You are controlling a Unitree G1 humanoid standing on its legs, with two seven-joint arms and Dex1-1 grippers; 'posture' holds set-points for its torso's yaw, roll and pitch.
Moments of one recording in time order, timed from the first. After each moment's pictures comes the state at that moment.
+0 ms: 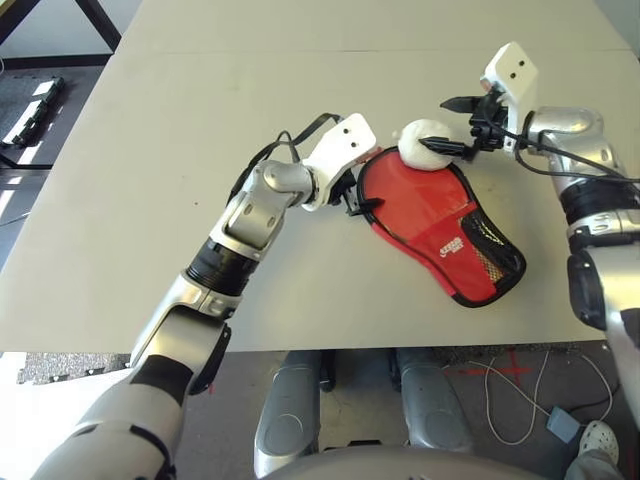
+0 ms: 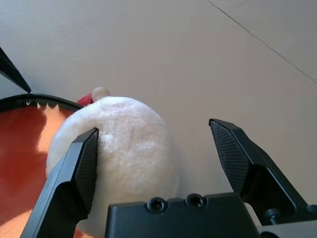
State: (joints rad) left arm -0.82 0.41 -0.35 0.13 0.04 0.51 -0.88; right arm -1.17 -0.53 0.10 1.01 0.00 -0.04 1.03
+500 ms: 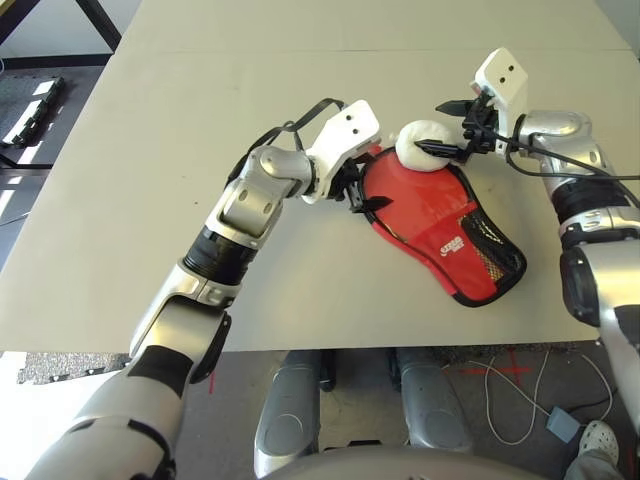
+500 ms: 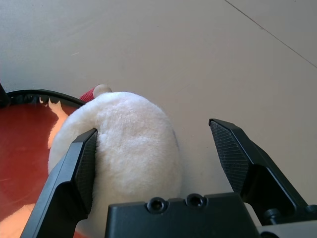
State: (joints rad) left arm -0.87 0.38 -0.33 0.08 -0.05 0.61 -0.97; right arm -1.17 -0.51 0.10 1.04 -0.02 -0.04 1.02
